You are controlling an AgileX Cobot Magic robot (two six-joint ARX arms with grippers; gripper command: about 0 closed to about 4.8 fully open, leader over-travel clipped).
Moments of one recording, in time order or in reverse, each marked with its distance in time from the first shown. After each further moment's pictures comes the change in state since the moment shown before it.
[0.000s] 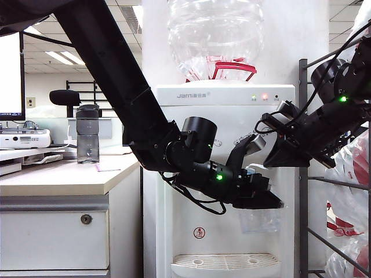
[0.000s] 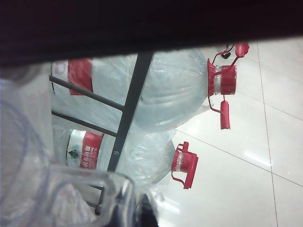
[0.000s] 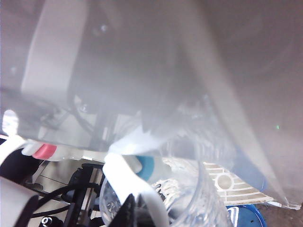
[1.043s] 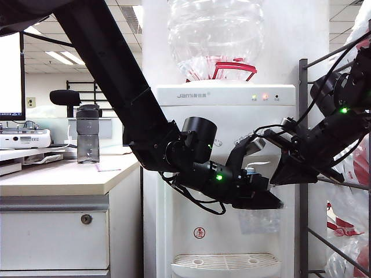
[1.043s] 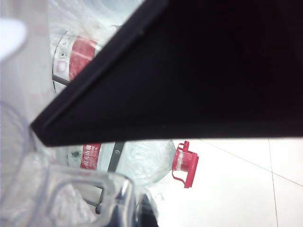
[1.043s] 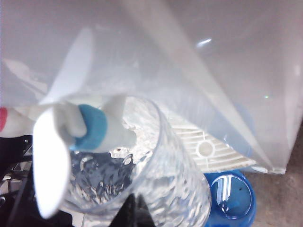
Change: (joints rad) left arm 0.000 0.000 0.001 -0.005 -0.001 0.000; right arm -0.001 0.034 -0.006 -0.059 0.026 0.003
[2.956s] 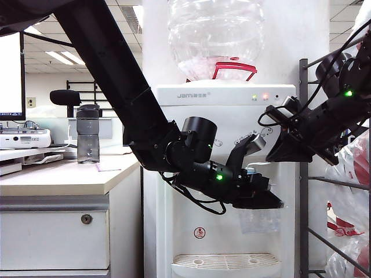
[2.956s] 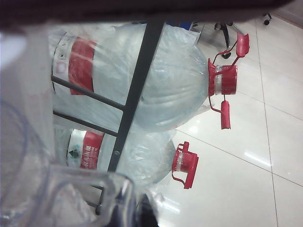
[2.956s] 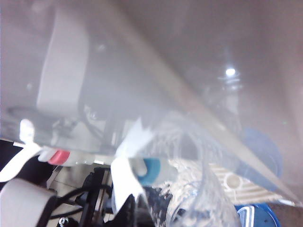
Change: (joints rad) left arm 0.000 0.000 -0.001 0.005 0.000 0.000; right arm -0.013 -0.062 -0.002 0.076 -0.065 0.066
